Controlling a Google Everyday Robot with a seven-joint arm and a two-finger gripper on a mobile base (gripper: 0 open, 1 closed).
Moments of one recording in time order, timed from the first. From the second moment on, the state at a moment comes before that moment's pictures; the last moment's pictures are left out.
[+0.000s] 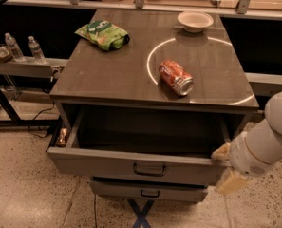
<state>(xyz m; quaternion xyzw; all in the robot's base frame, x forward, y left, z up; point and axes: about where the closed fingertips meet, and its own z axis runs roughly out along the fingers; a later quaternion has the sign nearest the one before) 0.386 -0.227 0.694 -0.62 0.77 0.11 0.12</state>
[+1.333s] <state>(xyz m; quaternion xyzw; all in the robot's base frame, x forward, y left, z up) 0.434 -0.222 0.748 -0.60 0.77 0.09 0.18</state>
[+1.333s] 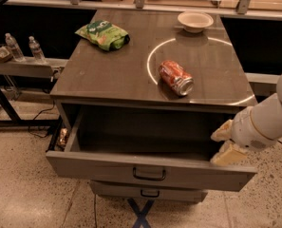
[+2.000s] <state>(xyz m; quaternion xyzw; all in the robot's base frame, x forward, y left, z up) 0.479 -0.203 0.716 -0.59 0.77 0.09 0.22</state>
